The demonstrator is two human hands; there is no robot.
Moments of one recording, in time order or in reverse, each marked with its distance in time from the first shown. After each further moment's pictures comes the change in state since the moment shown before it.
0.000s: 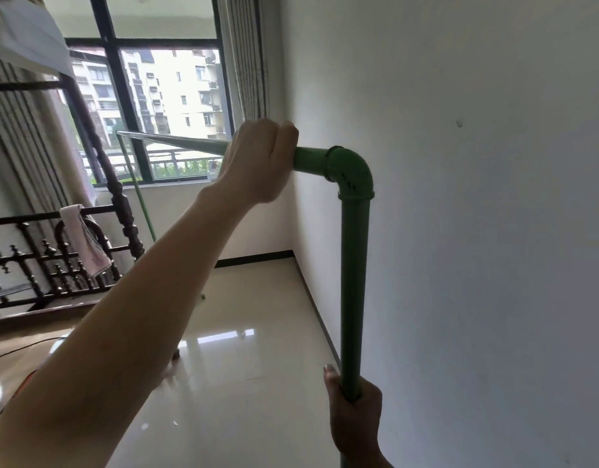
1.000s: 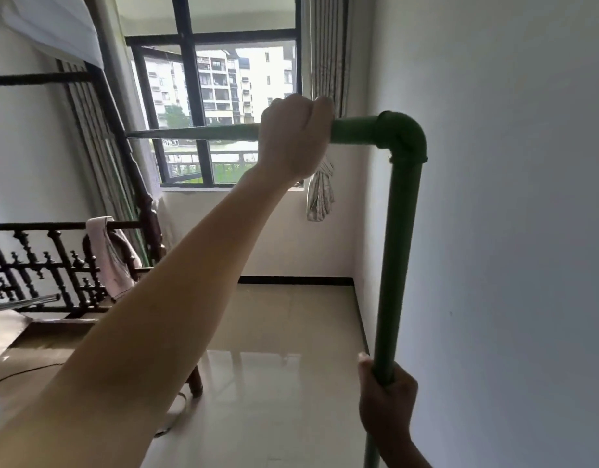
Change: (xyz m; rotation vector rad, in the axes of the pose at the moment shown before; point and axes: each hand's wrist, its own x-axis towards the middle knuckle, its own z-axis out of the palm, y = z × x) left_hand 0.193 -0.357 0.205 0.250 0.181 -0.325; right_hand 0.434 0.106 0.234 -0.059 -0.119 0.000
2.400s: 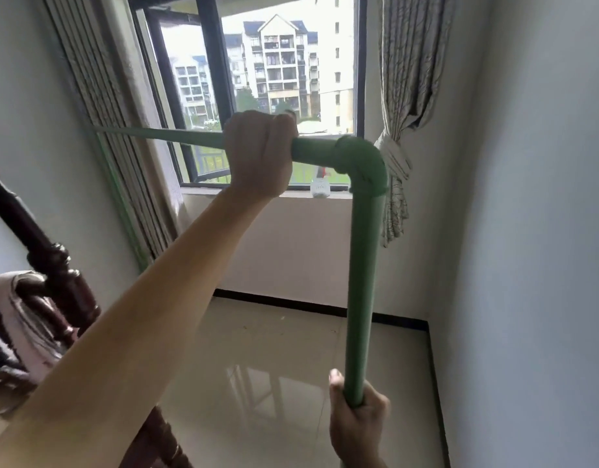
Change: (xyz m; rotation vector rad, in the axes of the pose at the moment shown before) left_hand 0.269 -0.472 0.395 0.185 0.285 0.410; right_hand 0.498 0.141 0.420 0.197 -0.246 -0.087
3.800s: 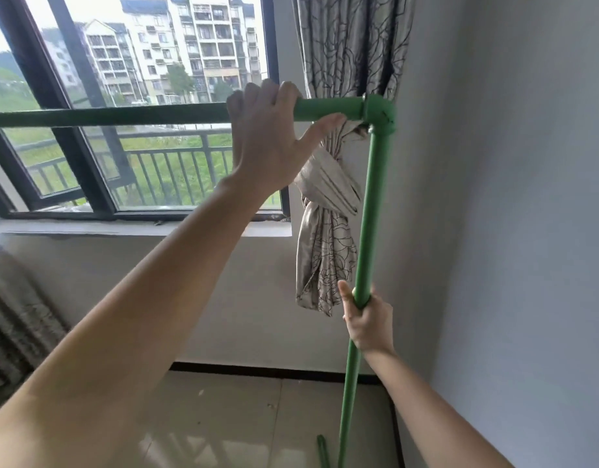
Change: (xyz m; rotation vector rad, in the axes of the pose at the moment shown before) left_hand 0.009 -0.281 0.624 0.279 -0.351 -0.221; right_hand 0.715 0.242 0.071 -0.456 -0.013 -0.119
